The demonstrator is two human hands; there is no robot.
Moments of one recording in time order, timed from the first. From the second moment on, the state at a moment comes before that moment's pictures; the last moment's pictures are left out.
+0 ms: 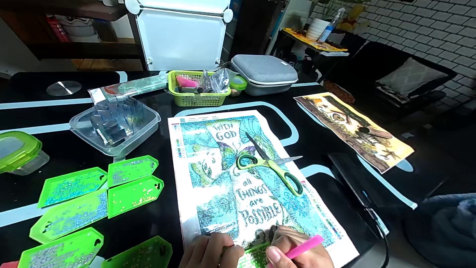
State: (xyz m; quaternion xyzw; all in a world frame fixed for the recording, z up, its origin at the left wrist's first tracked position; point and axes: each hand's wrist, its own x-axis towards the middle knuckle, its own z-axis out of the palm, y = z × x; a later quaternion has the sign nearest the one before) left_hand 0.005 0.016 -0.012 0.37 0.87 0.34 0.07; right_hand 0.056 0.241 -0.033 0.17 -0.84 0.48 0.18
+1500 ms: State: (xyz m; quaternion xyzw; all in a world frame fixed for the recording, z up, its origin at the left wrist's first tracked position) left_hand 0.005 0.015 -0.013 0.37 0.87 0.33 0.07; right_hand 0.061 0.244 -0.034 0.11 -0.83 0.51 0.19
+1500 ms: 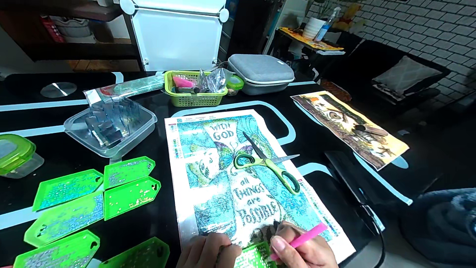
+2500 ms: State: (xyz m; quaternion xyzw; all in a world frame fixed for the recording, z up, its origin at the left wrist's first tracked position) left_hand 0.005 0.016 -0.013 0.36 0.87 0.33 0.07; right_hand 0.023 0.244 -0.041 0.09 -0.81 0.54 0.22
